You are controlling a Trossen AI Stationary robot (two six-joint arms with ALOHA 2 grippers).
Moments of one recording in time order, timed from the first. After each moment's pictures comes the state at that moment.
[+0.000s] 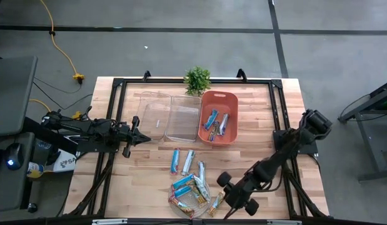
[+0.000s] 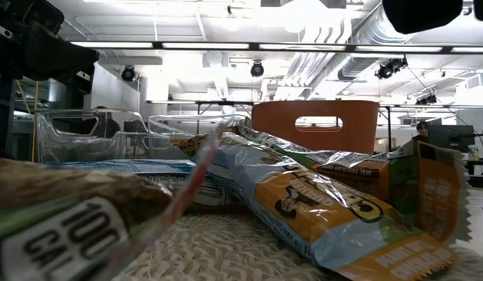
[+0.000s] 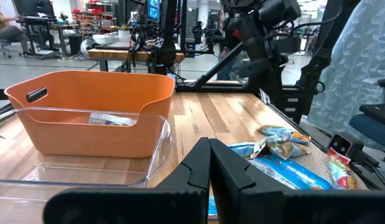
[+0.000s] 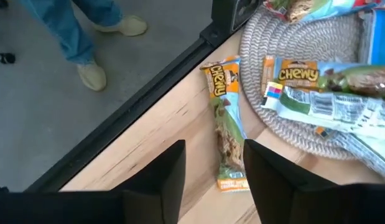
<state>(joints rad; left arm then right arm) -0.24 0.04 0.01 0.02 -0.10 -0.06 0.70 1.72 1.12 -0.32 -0.07 -0.07</state>
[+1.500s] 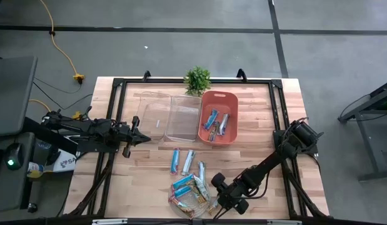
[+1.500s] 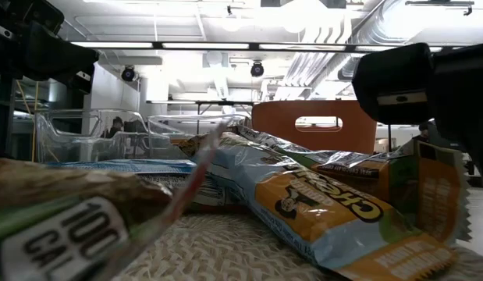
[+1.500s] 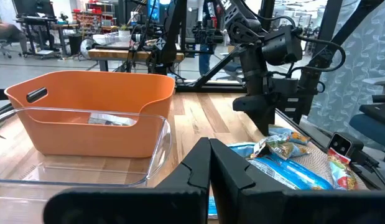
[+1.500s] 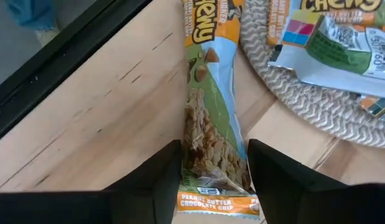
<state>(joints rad) -0.24 0.04 0.01 0.02 -0.10 -0.06 0.67 1.94 1.12 -0.24 0.02 -0.08</state>
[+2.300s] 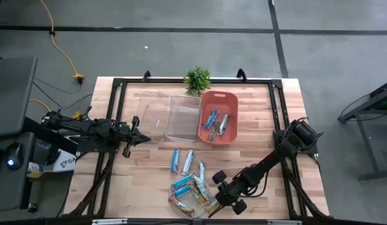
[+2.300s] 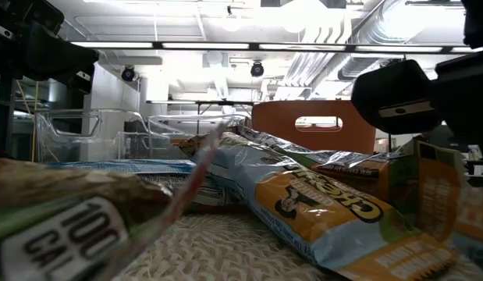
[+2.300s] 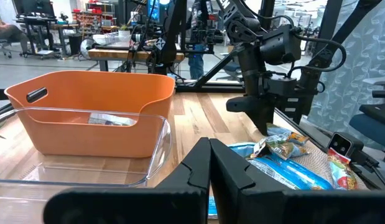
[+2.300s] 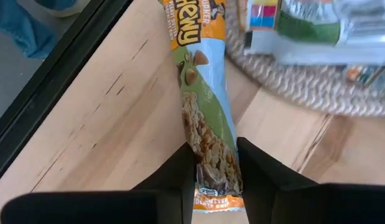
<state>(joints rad) -0.24 0.04 0.01 0.02 -0.10 -0.06 0.67 1.93 1.12 -0.29 0.00 0.09</state>
